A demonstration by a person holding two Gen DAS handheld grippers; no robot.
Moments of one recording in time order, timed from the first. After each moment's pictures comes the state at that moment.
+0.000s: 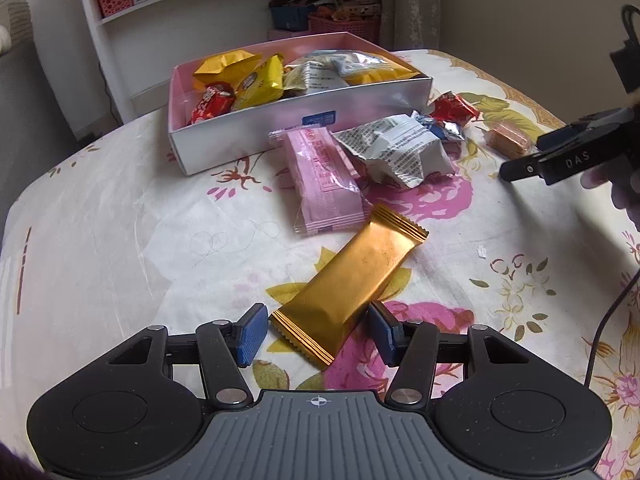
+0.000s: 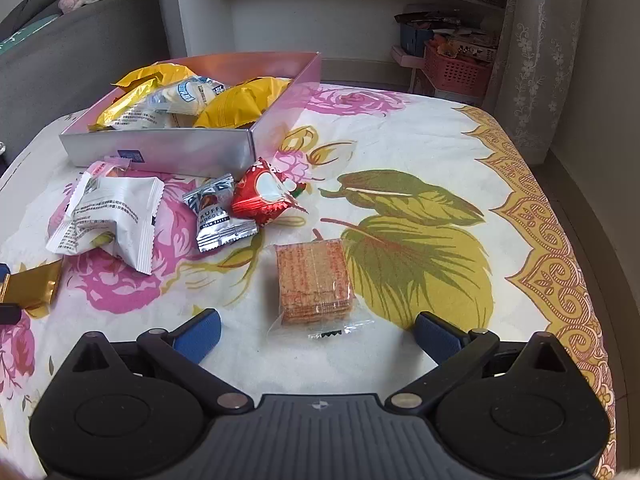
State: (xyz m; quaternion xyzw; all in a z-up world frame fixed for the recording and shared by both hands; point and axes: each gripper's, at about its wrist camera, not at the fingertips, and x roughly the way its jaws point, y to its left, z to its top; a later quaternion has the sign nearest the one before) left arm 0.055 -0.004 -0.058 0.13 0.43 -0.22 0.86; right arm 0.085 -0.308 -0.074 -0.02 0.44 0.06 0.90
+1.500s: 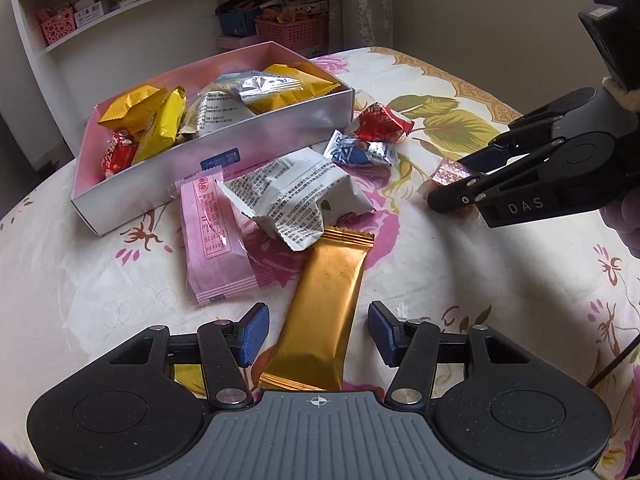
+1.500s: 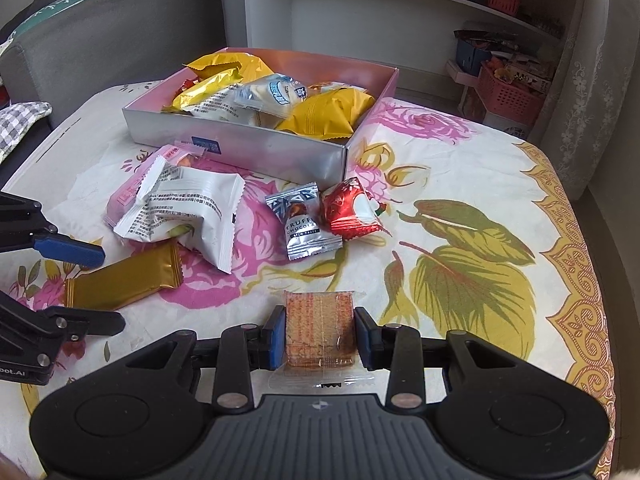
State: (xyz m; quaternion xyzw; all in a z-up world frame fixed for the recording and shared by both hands) left arm 0.066 -0.075 -0.053 0.15 0.43 -0.26 0.85; right arm 0.077 -0.269 -0.054 -0.06 0.44 0.13 0.88
